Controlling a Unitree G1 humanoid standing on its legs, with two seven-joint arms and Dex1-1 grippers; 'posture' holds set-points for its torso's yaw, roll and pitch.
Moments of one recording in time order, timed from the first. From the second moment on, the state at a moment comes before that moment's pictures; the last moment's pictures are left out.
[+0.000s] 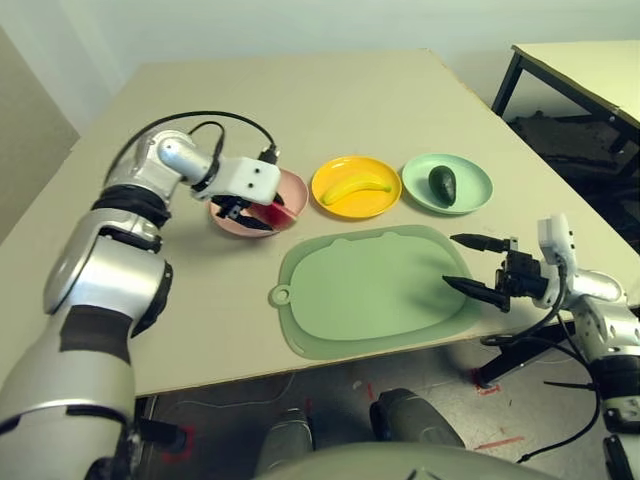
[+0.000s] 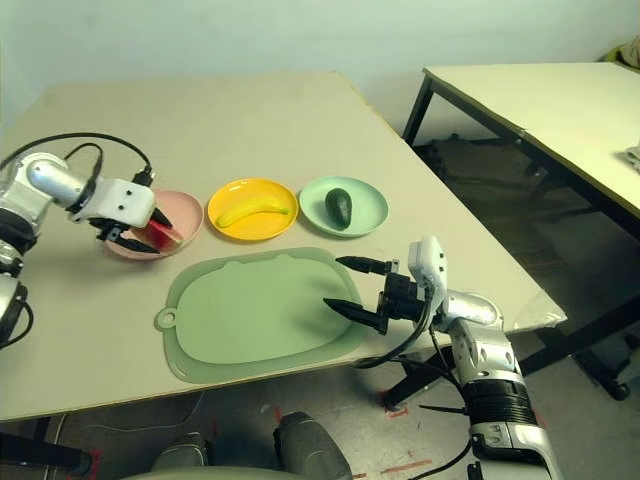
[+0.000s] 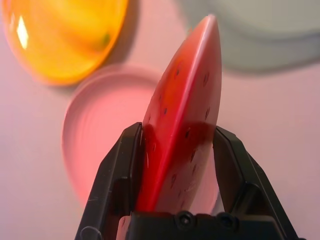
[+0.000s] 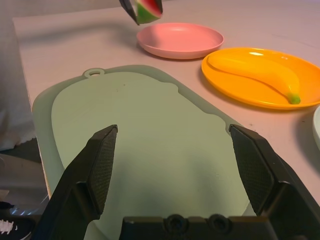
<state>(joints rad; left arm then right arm) -1.19 0.75 -0.52 1.29 0.29 -0.74 -1.22 -0.22 -0.56 -0.09 0.32 0.45 -0.07 1.36</state>
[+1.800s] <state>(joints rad) -0.91 0.79 0.11 1.07 -0.07 -0.36 -1.24 -0.27 -0.52 -0.26 0.32 0.47 -0.08 1.00</state>
